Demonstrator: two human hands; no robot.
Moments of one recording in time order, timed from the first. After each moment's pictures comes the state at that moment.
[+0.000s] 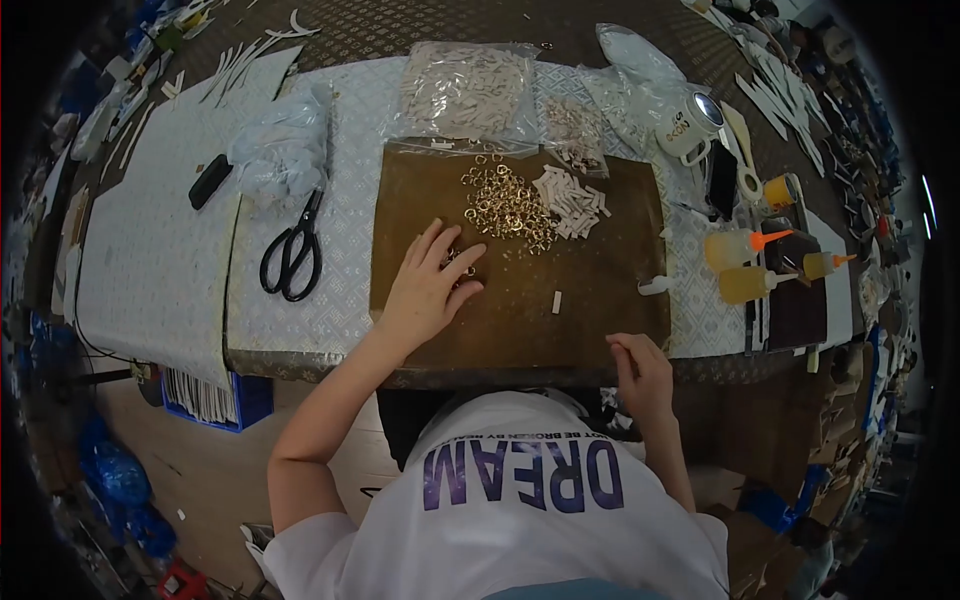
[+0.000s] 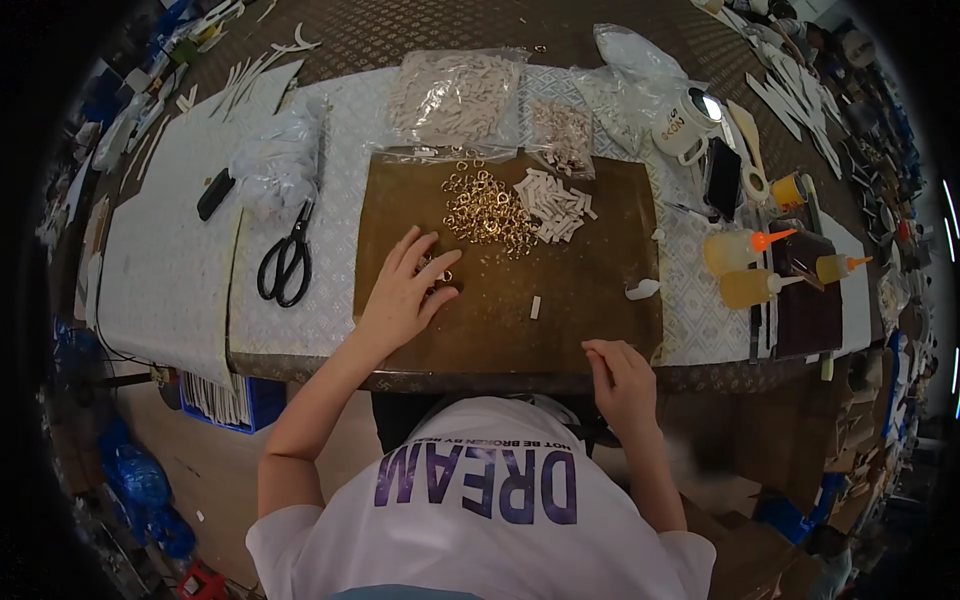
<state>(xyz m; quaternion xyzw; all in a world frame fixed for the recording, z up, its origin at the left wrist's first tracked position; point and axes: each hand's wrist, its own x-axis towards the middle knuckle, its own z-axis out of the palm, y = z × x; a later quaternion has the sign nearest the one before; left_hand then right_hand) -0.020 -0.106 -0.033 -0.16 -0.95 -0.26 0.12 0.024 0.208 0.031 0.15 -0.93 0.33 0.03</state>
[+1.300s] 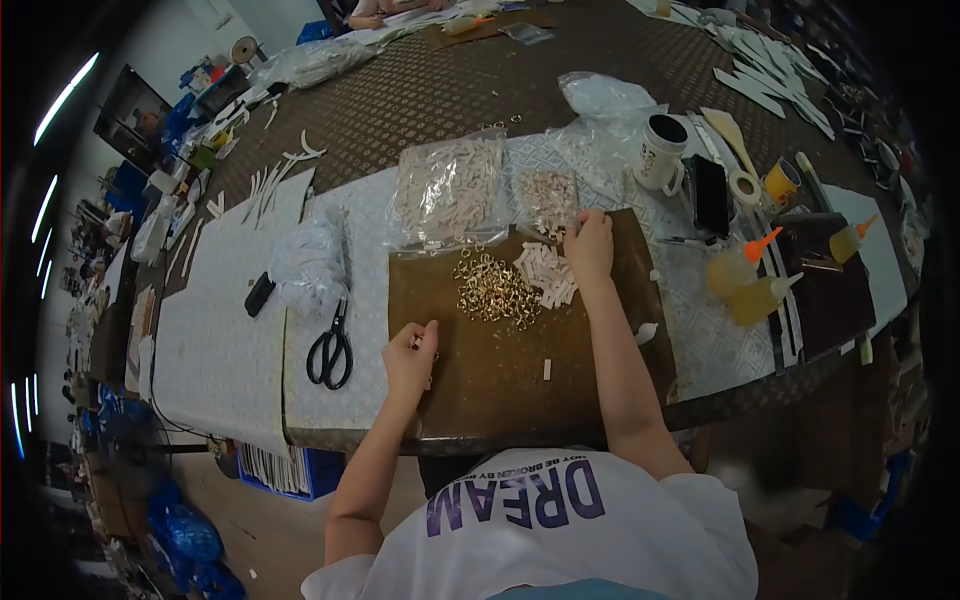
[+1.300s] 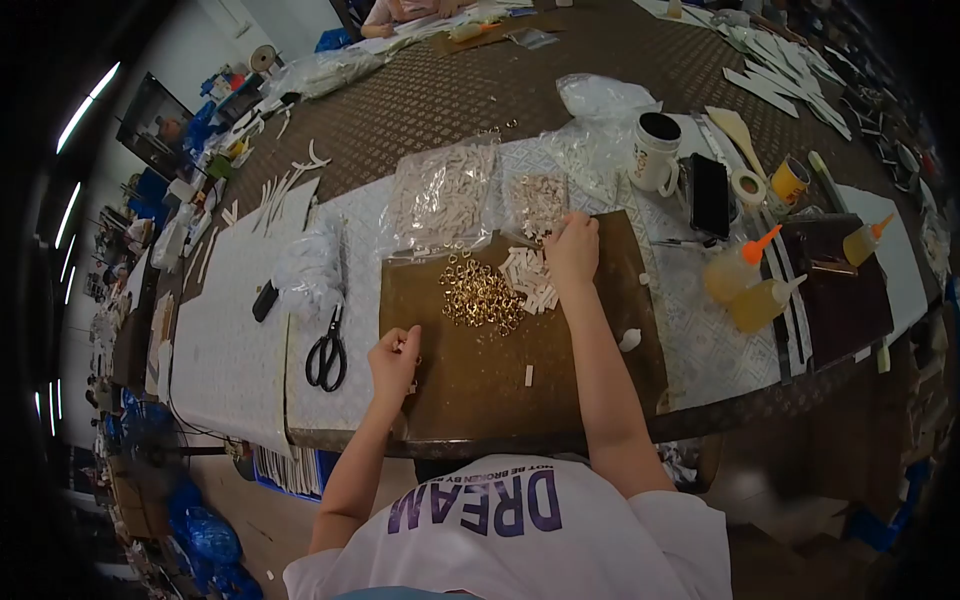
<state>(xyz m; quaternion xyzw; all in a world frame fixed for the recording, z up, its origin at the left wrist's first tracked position) -0.046 -0.107 -0.036 0.17 -0.83 -0.52 0.12 -0.223 0.155 -0.036 -0.08 -0.90 0.40 0.13</state>
